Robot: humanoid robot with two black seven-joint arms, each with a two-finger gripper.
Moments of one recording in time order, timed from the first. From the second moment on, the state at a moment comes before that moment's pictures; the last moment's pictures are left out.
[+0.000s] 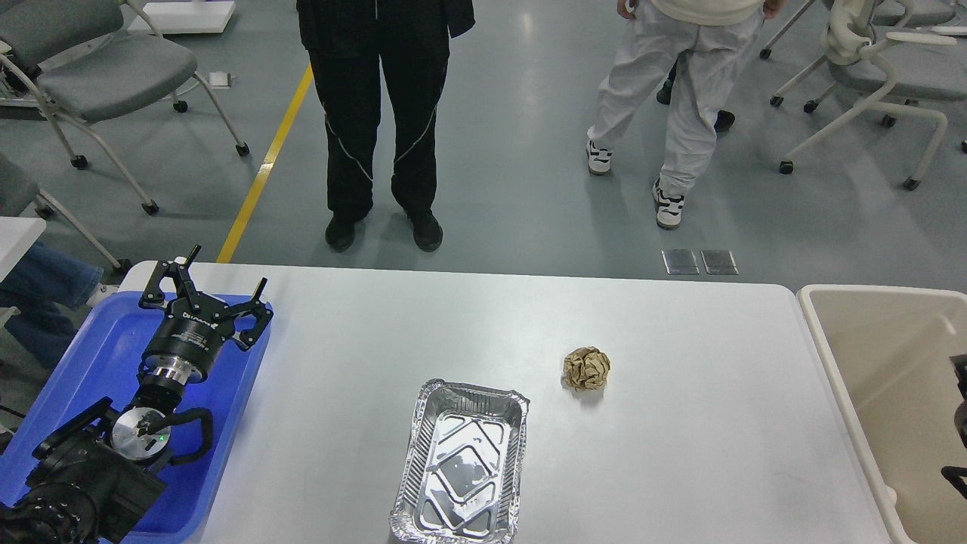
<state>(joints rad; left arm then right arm) -0.57 0.28 -0.93 -0.27 -0.13 -0.79 -0.32 0.69 -0.53 0.12 0.17 -0.22 -0.19 0.13</state>
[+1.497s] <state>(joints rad) -0.57 0.28 -0.93 -0.27 -0.13 -0.79 -0.32 0.63 -0.57 0.91 0.95 -0.23 -0.08 0.45</state>
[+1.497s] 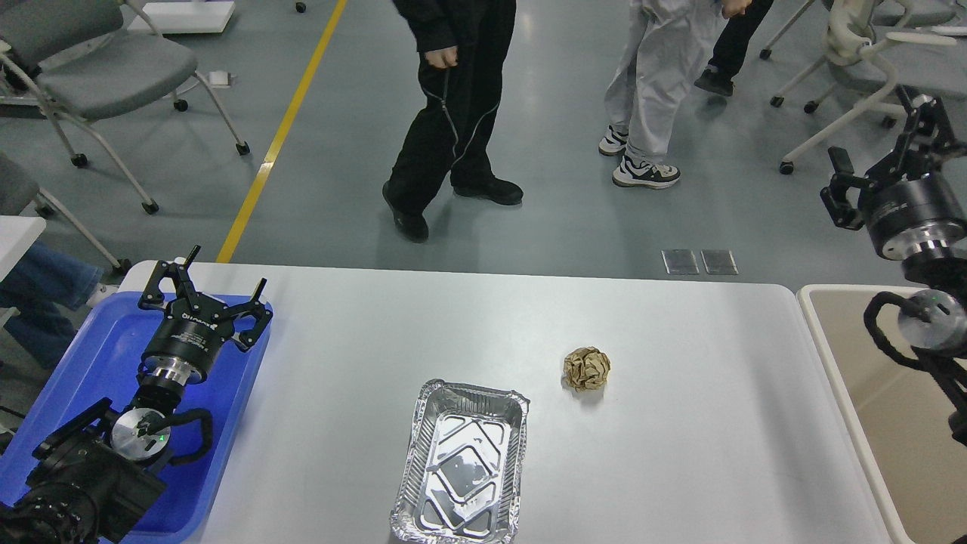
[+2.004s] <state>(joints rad) -0.57 0.28 -0.93 -0.27 -0.13 -0.79 -0.32 0.51 -0.41 0.90 0.84 -0.24 -0.08 0.52</state>
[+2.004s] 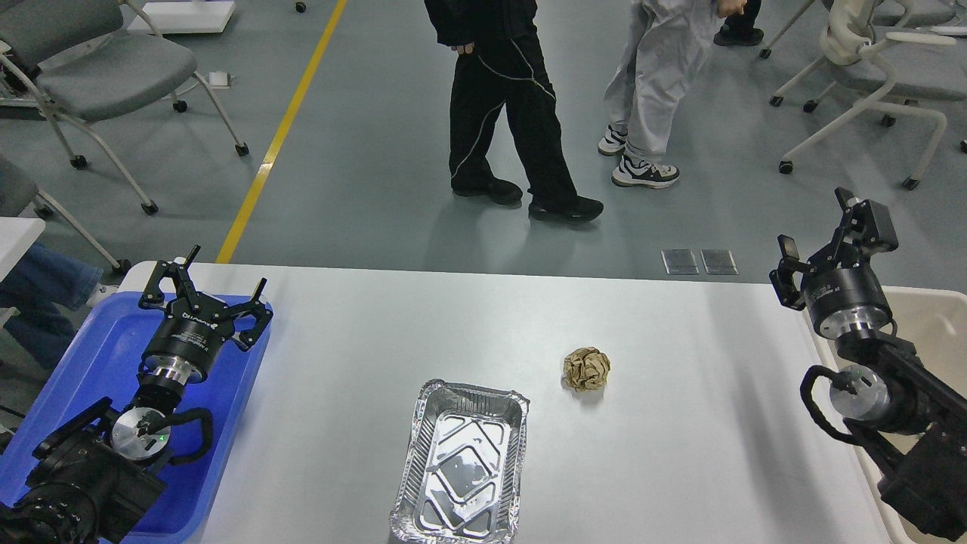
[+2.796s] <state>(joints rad) -0.57 0.28 -0.93 -0.27 -0.13 -0.79 -0.32 0.48 -0.37 0.92 0.83 -0.23 -0.02 0.53</state>
